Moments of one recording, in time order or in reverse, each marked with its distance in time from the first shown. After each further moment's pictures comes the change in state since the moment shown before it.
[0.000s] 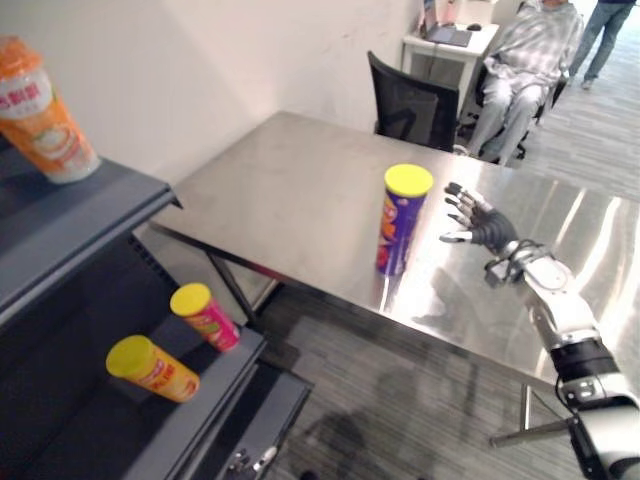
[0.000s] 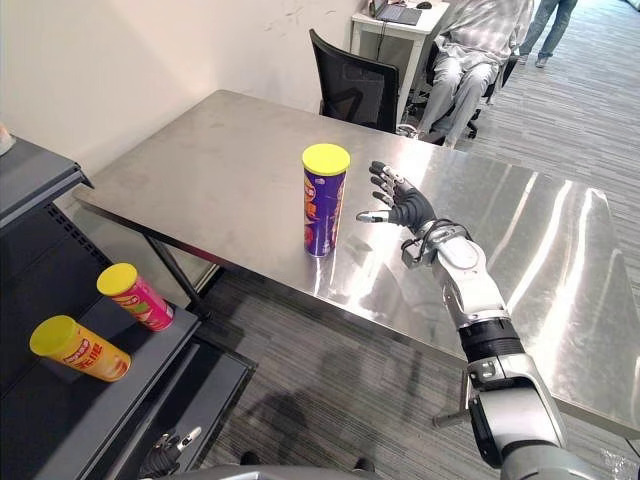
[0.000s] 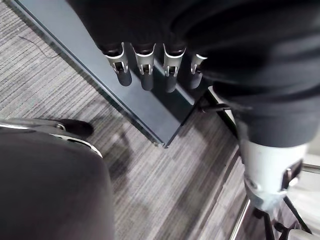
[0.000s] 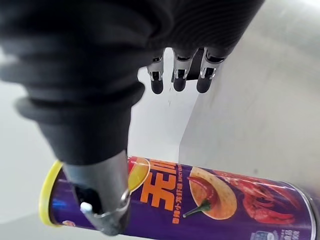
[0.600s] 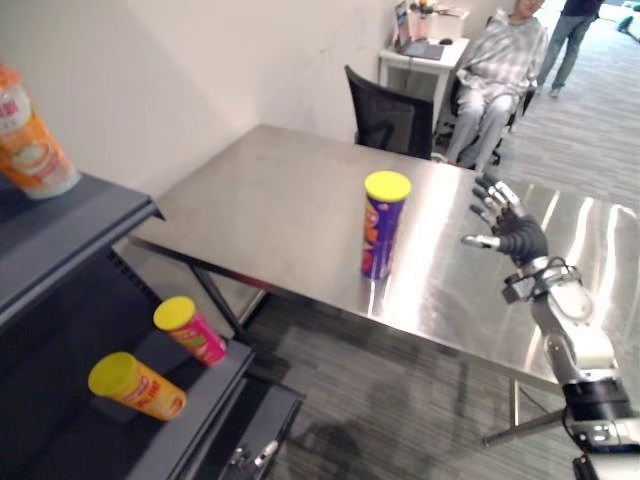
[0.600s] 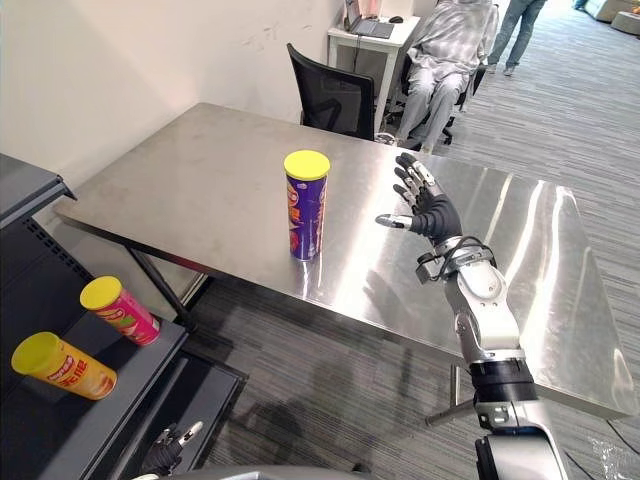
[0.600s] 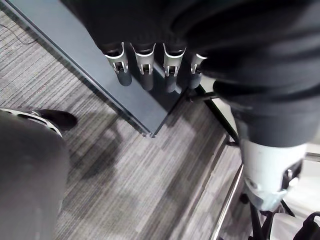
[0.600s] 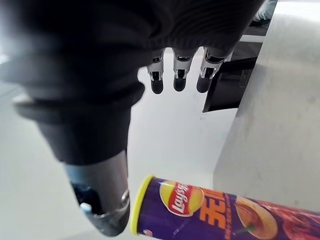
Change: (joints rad) left arm -0.012 -0.011 0.021 -0.007 -0.002 -0.009 0.006; right arm 0.197 0.020 -0.111 -0.234 0.040 -0.060 -0.046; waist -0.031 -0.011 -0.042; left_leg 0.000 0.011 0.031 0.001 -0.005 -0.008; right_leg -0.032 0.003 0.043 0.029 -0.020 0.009
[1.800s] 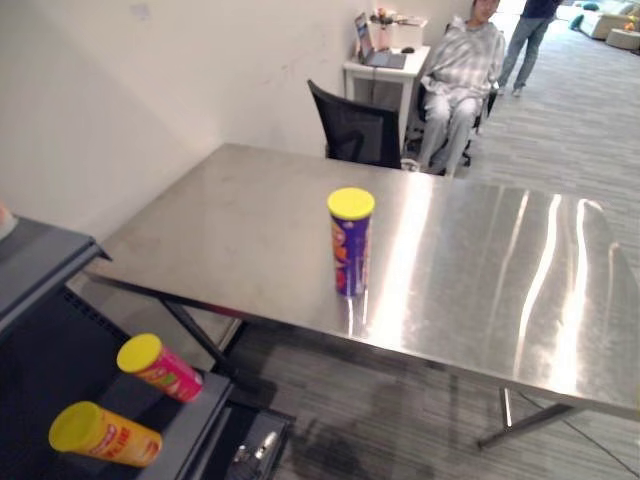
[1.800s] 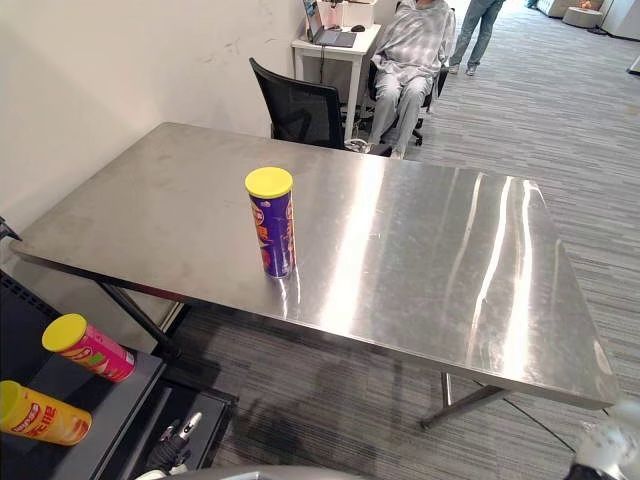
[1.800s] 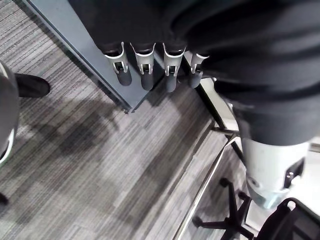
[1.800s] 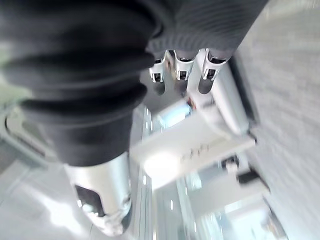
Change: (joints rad) left arm -0.009 -0.047 0.002 -0.023 -0.115 0.016 -0.020; right arm 0.373 0.077 -0.685 -0.015 0.258 -0.289 -0.704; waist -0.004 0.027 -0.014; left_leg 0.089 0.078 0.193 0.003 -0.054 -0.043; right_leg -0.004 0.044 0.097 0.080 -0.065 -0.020
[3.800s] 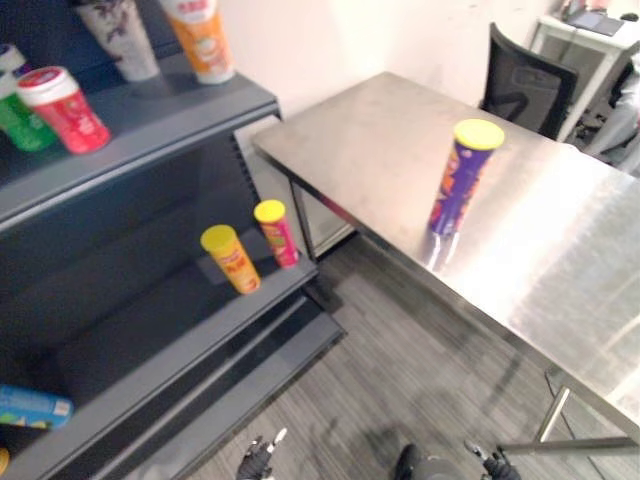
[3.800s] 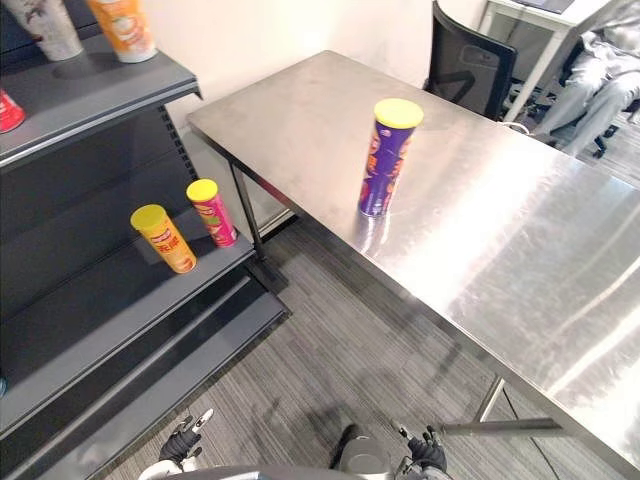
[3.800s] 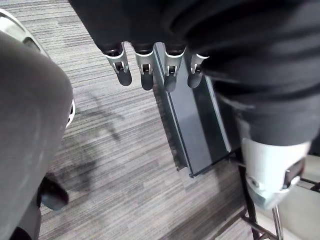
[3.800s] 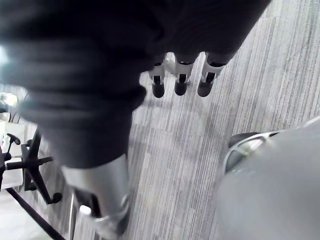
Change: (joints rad) left arm -0.114 0.010 -0.041 0.159 -0.044 -0.023 -0.006; right arm 0.125 0.368 0.454 0.954 -0.296 0.116 0.377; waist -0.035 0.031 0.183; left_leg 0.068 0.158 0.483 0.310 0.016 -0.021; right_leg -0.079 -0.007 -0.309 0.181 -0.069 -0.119
